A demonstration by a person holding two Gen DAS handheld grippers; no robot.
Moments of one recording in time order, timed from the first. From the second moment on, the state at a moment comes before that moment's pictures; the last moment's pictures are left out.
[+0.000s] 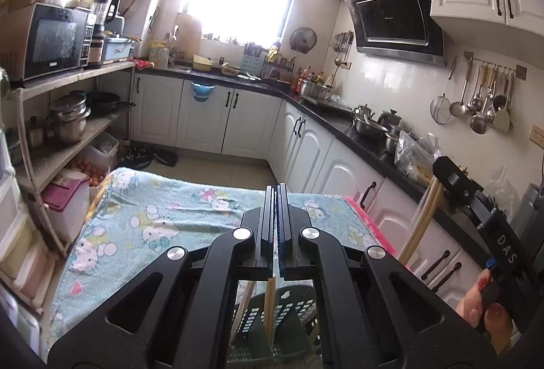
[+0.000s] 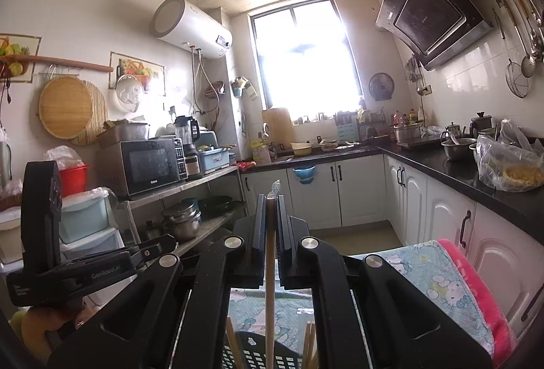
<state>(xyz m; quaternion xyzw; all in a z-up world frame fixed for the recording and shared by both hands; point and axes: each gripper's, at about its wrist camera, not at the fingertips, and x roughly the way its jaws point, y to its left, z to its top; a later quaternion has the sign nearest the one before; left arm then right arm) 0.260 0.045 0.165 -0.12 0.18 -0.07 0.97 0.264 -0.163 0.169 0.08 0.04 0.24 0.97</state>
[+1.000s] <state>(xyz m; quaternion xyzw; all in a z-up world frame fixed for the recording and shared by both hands) 0.263 0.053 0.108 -0.12 0.23 -0.04 0.97 0.282 -0.154 0.115 0.10 0.11 0.23 0.96</state>
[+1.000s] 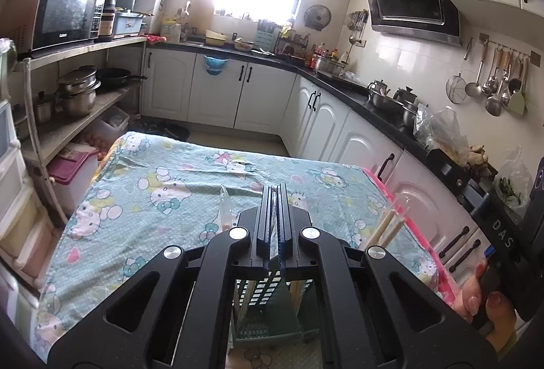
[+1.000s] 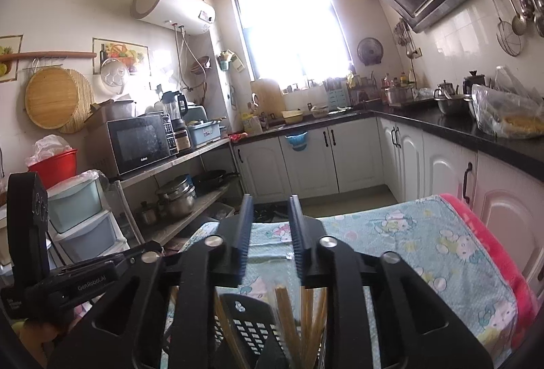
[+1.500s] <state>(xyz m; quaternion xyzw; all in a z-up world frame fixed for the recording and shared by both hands) 0.249 0.062 0.100 -0.13 0.23 -0.03 0.96 0.273 -0.170 0.100 0.11 0.15 0.21 0.96</state>
